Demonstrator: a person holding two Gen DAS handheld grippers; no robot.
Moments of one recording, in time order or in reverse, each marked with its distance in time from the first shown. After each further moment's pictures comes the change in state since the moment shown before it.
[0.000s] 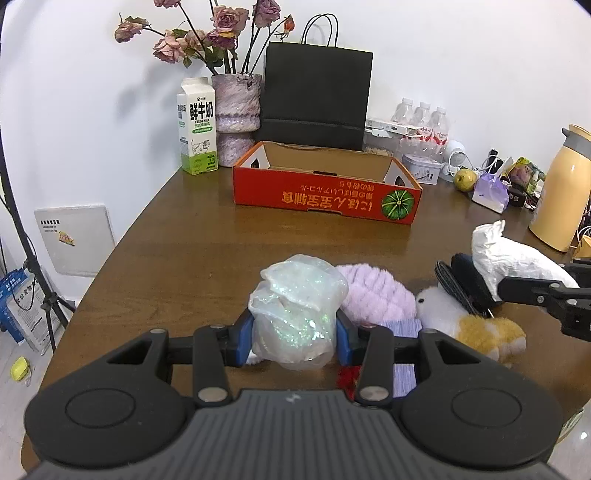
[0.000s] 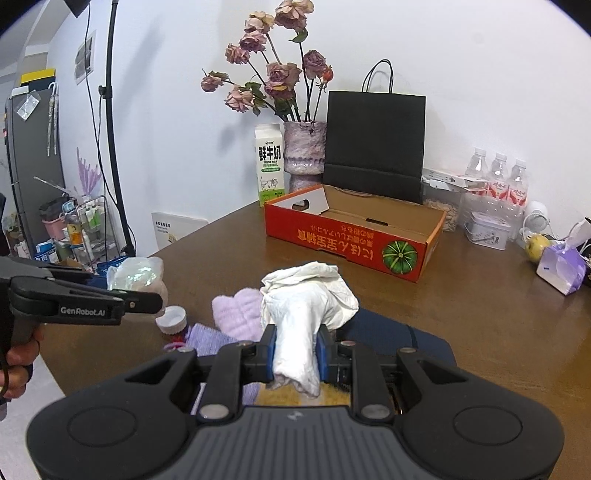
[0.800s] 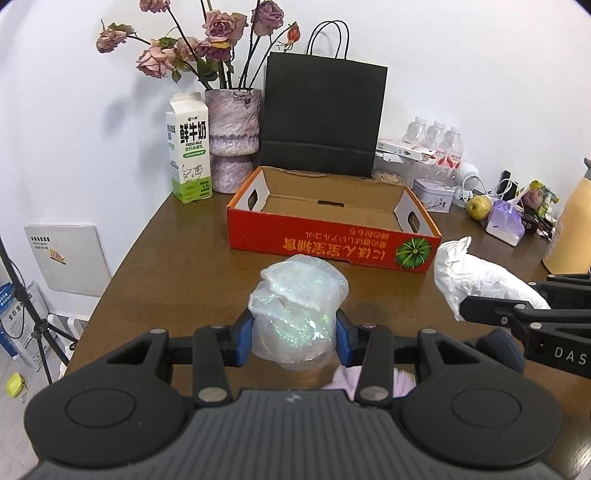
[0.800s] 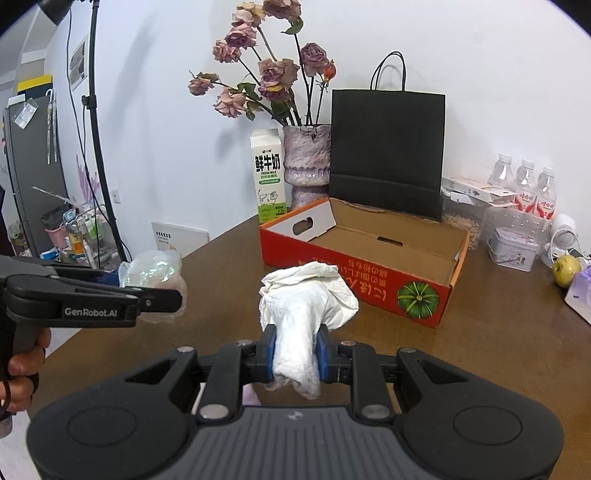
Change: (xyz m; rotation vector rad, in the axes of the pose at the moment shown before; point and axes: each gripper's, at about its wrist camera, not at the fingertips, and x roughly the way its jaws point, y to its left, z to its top) left arm 0.055 0.006 0.078 -0.016 -0.006 -0.006; right arm 0.075 -0.020 0.066 0.017 0.018 0.041
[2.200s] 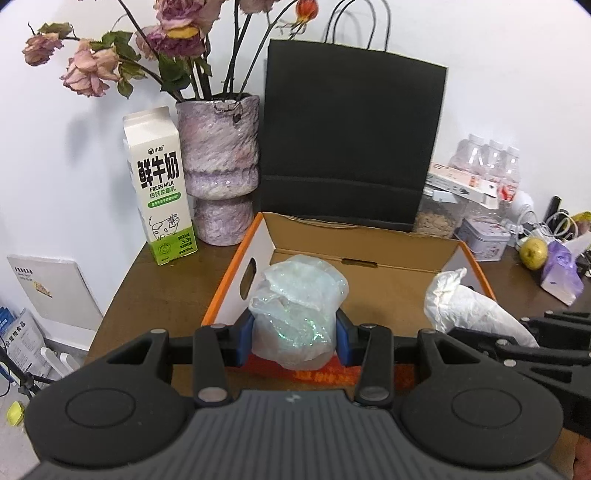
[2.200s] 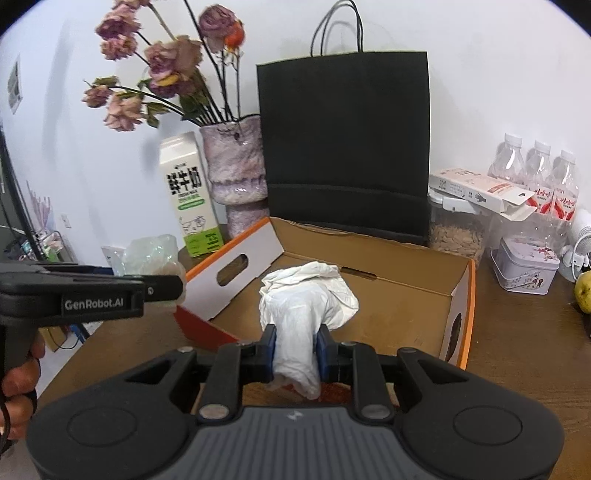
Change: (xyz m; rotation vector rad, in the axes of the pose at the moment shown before) left arm 0.165 0.000 0.142 -0.003 0.044 0.053; right arm 0.159 -0.086 0.103 0.122 0.074 -0.068
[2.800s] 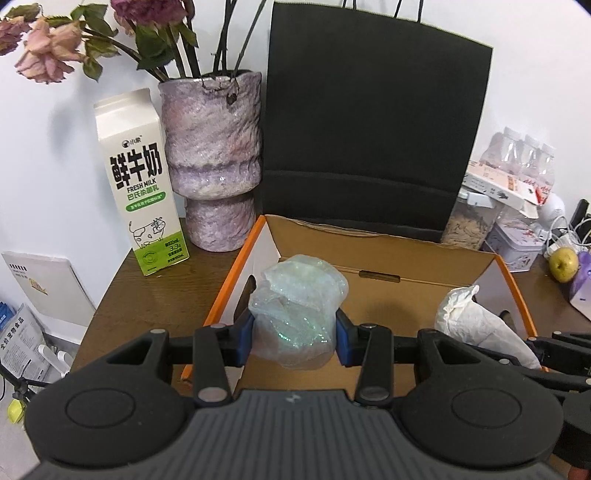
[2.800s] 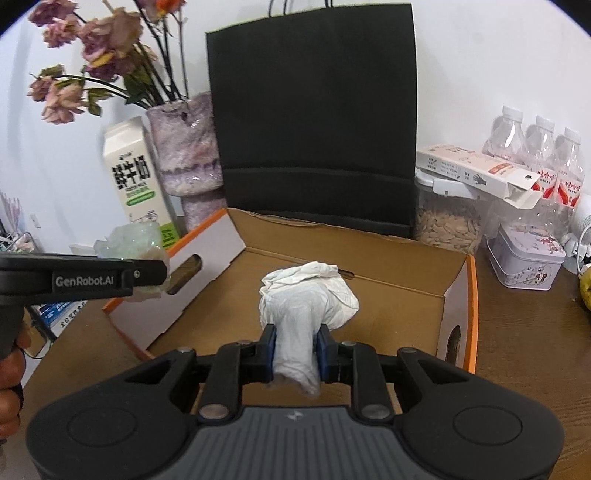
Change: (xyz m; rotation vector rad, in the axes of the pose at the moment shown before) left arm 0.072 0.000 0.032 -0.014 0.057 0.030; right arm 0.067 -0.028 0.020 0.041 0.061 -0.063
